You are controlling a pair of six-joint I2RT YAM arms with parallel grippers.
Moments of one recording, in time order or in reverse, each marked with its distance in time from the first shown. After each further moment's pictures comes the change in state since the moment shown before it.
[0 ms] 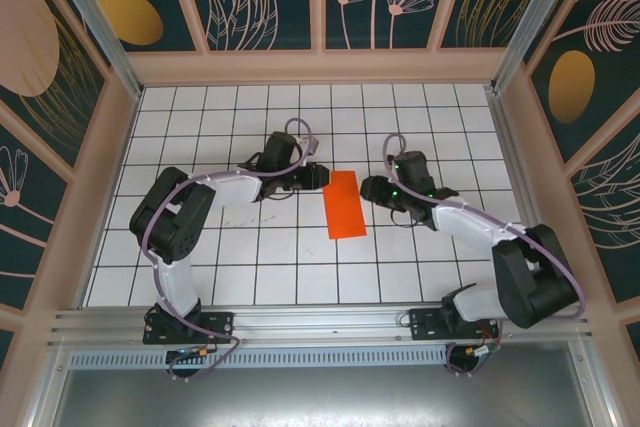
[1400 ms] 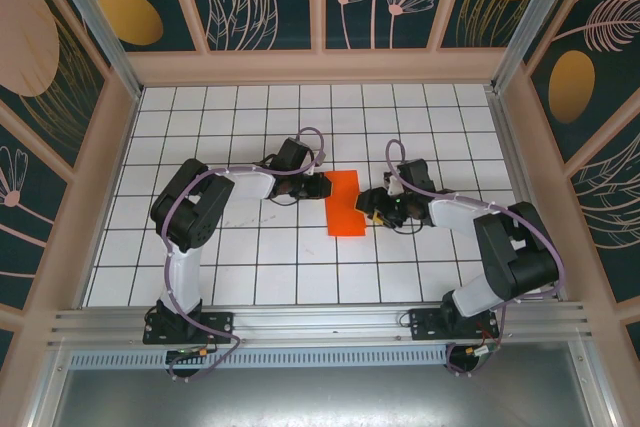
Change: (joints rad) left arm -0.019 0.142 0.107 -0.159 -0.054 0.034; right arm -0.058 0.172 -0.025 -0.001 -0.362 0.098
